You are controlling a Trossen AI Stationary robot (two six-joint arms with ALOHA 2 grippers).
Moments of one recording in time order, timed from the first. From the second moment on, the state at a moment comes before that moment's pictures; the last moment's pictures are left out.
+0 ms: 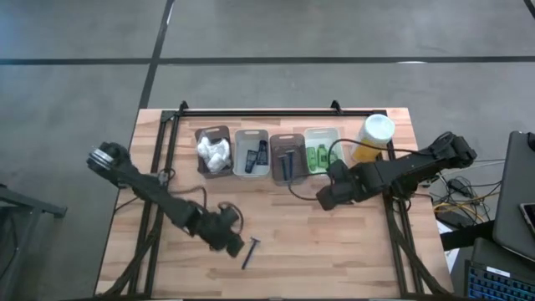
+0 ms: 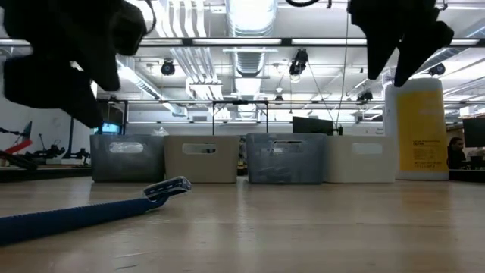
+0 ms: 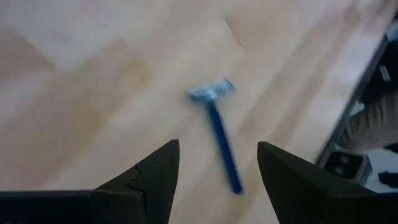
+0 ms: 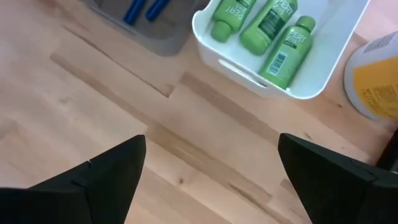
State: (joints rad) left arm -0.55 1.47 0.88 -0.31 -0.19 -1.38; right arm 0.29 1.41 1.20 -1.25 0.37 1.28
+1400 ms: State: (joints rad) left arm -0.60 2.15 1.63 -0.93 -0.15 -1.19; right arm 0.34 1.39 1.17 -1.24 0.37 1.11
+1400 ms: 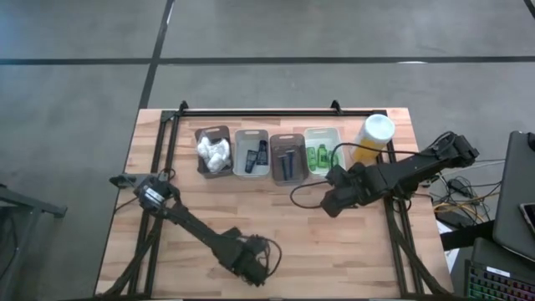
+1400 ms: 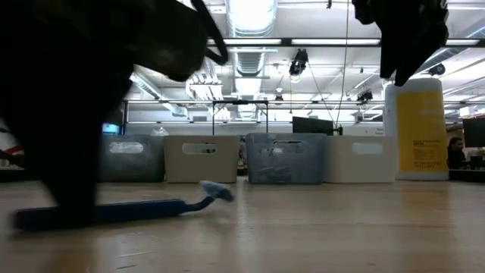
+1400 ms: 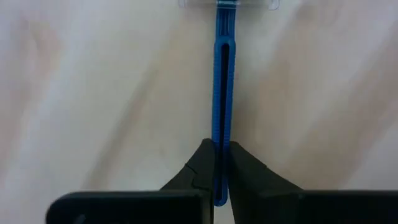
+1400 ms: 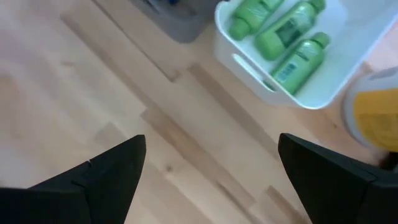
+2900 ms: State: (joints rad) left arm -0.34 1.33 0.92 0.46 -0.37 -0.49; right arm 0.33 1.42 1.27 -0.16 0.44 0.57
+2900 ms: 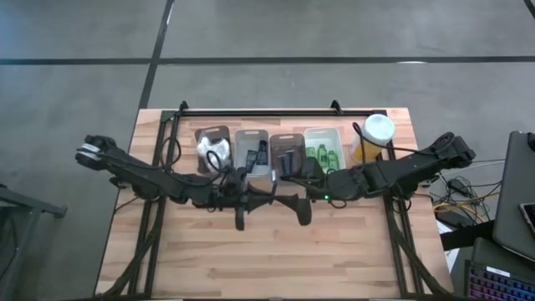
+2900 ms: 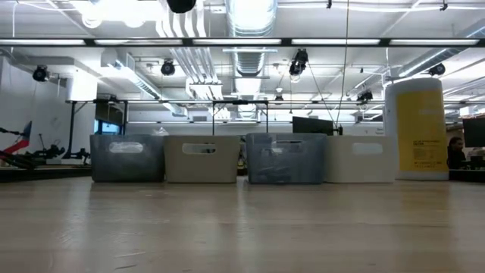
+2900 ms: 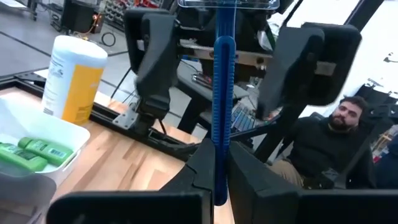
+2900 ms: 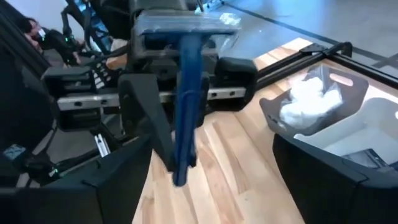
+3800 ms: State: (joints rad) left arm -0.34 1.38 0.93 0.50 -0.37 -0.50; right arm 0.30 1.44 1.30 -0.20 0.43 0.56
